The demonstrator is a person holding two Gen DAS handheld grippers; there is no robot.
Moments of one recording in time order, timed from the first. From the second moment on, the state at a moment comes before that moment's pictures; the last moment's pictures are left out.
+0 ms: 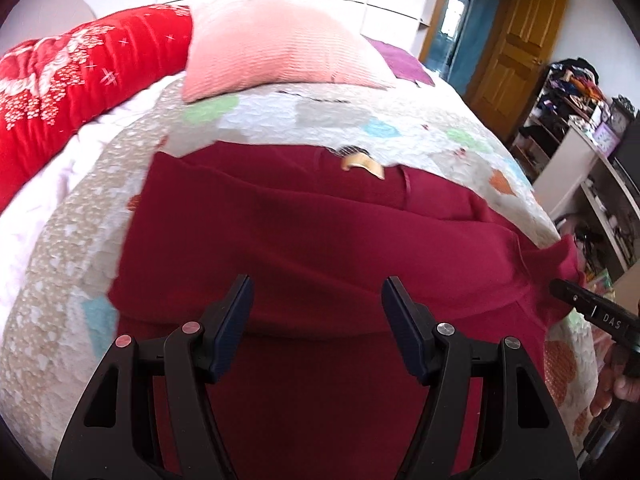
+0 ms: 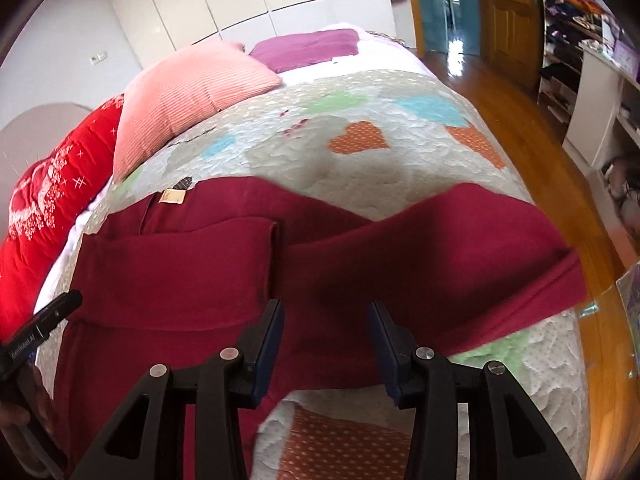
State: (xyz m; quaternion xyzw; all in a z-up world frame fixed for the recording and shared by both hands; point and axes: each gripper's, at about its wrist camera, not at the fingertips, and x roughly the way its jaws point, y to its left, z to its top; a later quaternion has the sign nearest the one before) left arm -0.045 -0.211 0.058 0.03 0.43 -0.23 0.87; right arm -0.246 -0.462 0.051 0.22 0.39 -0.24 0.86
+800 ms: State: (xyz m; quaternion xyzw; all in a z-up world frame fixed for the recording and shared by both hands) left arm -0.054 -0.242 0.027 0.06 0.45 -0.25 0.86; right arm -0.347 -0.642 0.040 0.41 0.35 -0.37 0.76
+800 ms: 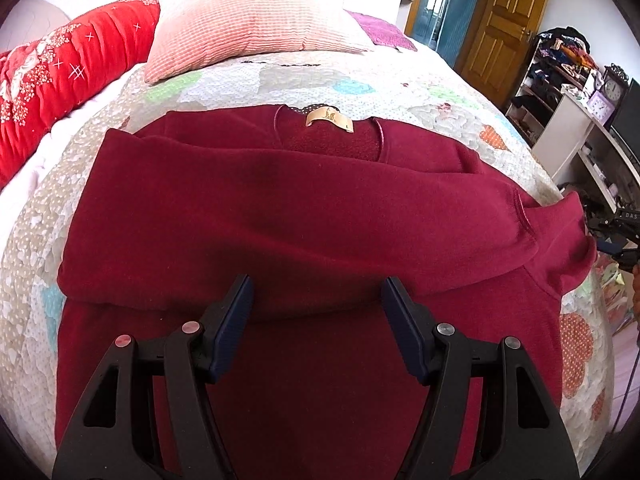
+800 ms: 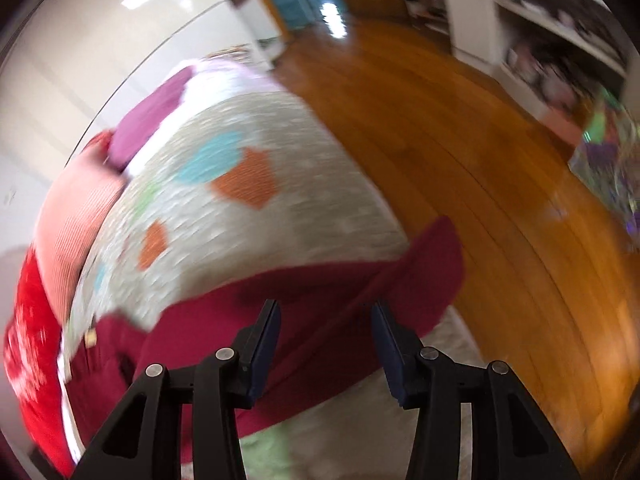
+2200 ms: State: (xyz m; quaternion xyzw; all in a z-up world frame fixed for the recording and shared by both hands) left arm -0.038 -0.186 0.072 -0.08 0.44 -0.27 0.85; right arm -0.262 -0.485 0.132 0.37 0.24 0.02 0.90
